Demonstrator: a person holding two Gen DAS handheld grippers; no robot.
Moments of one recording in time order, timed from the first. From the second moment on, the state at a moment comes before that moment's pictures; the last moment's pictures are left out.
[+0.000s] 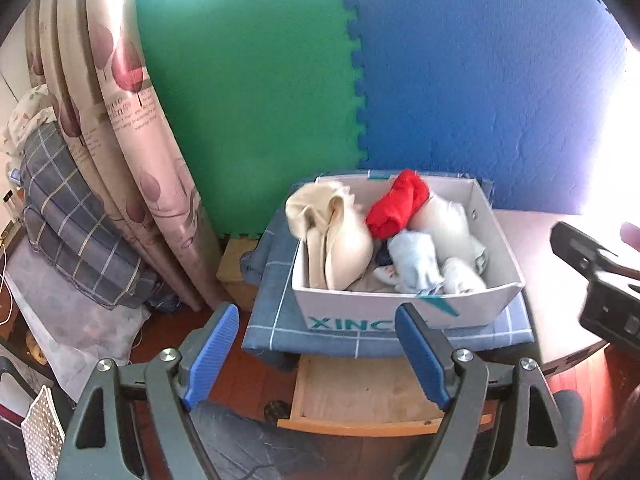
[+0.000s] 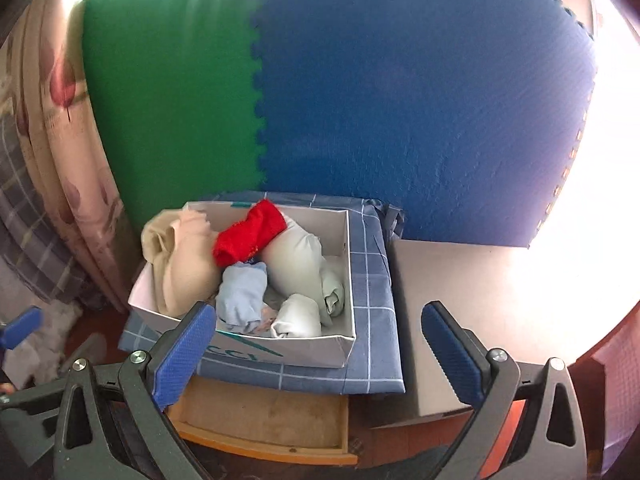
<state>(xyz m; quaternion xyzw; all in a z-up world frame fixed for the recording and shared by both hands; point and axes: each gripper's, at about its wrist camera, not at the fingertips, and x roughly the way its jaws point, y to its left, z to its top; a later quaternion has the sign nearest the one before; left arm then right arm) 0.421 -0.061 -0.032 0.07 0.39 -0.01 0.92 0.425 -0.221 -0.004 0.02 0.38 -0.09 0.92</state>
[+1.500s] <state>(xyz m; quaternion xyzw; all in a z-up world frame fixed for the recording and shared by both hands) 0.391 -0.084 -0.018 0.06 0.37 -0.06 0.92 0.379 -0.222 0.017 0.01 0.38 -0.07 0.92</state>
